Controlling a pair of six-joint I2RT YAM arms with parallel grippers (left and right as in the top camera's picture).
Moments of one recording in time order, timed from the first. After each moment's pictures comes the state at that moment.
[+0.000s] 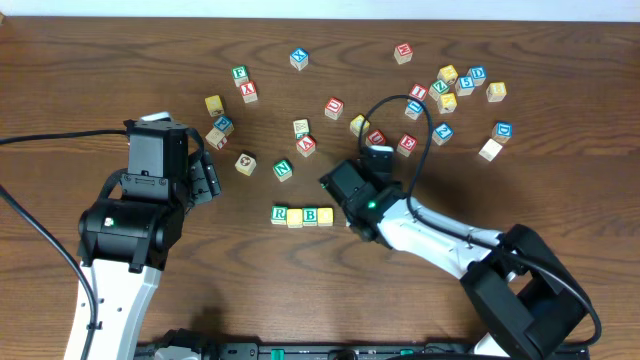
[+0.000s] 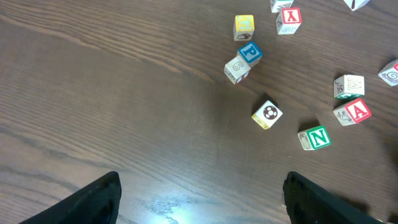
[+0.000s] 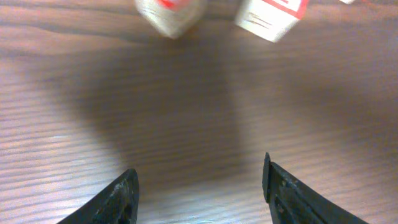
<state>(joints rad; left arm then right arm) -0.15 1.09 1.14 -1.00 -0.27 -0.35 0.74 1.78 0.95 -0.40 0.56 0.76</state>
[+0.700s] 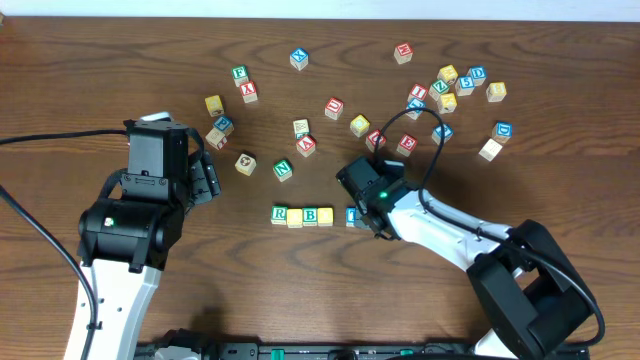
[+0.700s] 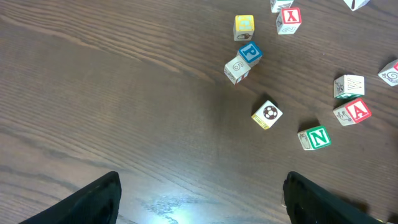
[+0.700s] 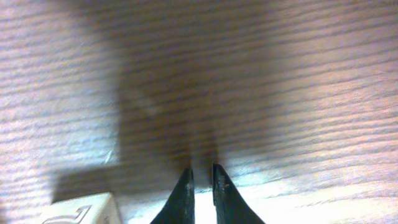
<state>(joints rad) -0.15 1.09 1.14 -1.00 -0.27 -0.35 0.68 1.78 0.95 -0.56 0.26 0.80</state>
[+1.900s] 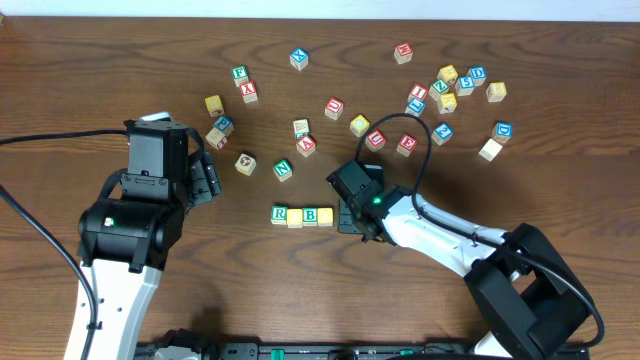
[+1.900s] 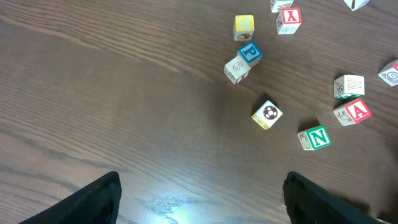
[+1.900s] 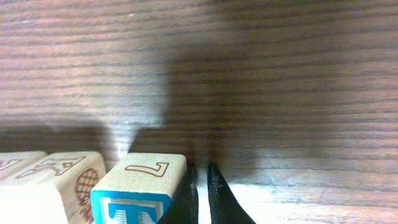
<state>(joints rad) -0.15 1.09 1.14 -1.00 -0.27 -0.35 0.73 1.77 0.95 -0.47 0.07 0.76</state>
